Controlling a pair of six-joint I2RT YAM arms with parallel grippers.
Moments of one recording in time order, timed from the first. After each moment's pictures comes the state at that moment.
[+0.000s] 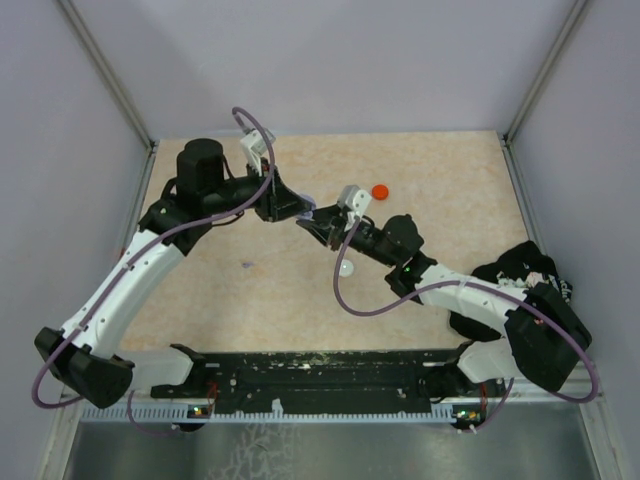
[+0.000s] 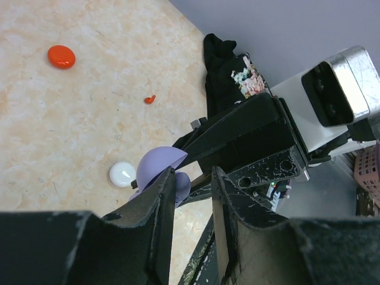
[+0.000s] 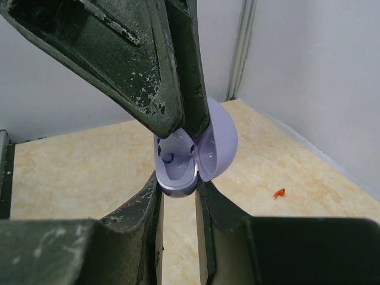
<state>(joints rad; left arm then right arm) -0.52 1.25 1.35 -0.39 0.62 -0.34 0.79 1.31 0.71 0.84 -0.33 -0.03</state>
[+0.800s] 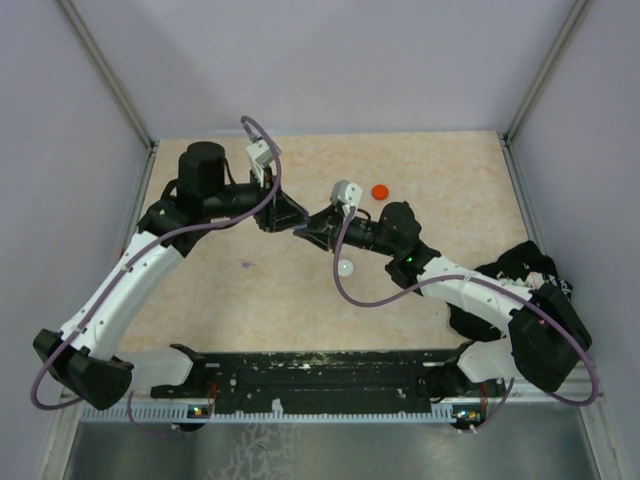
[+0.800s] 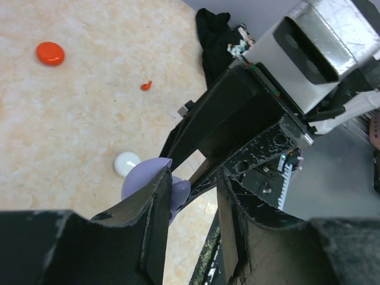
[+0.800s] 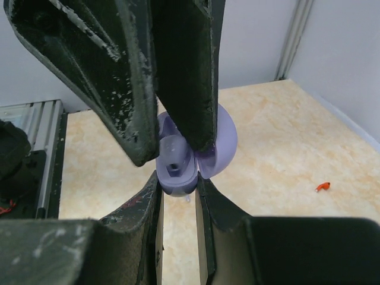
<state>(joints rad) -0.52 1.24 1.35 -0.46 0.68 -0.17 0.75 1.31 0.79 0.66 -0.53 0.01</state>
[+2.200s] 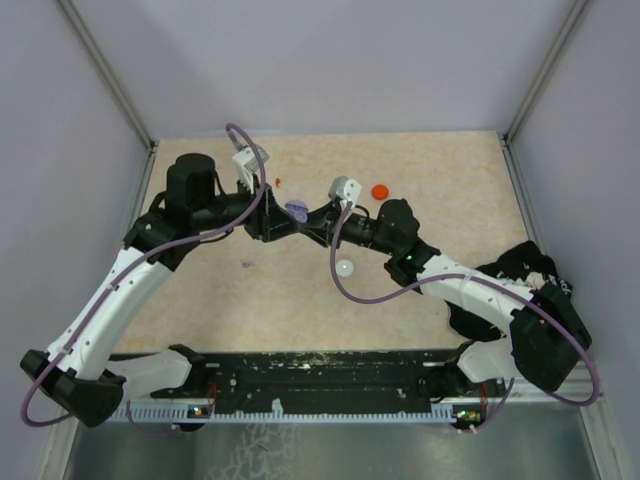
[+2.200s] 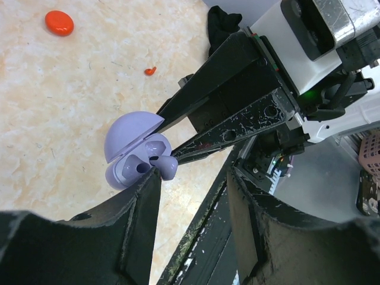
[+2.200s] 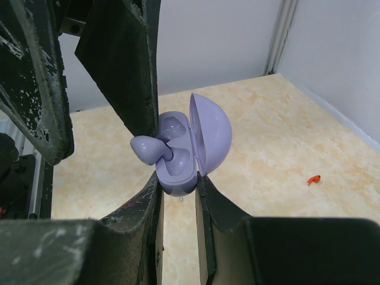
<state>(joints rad) -0.53 1.14 1.30 -0.53 0.59 -0.28 0.75 1.31 0.82 0.60 -0.49 0.00</state>
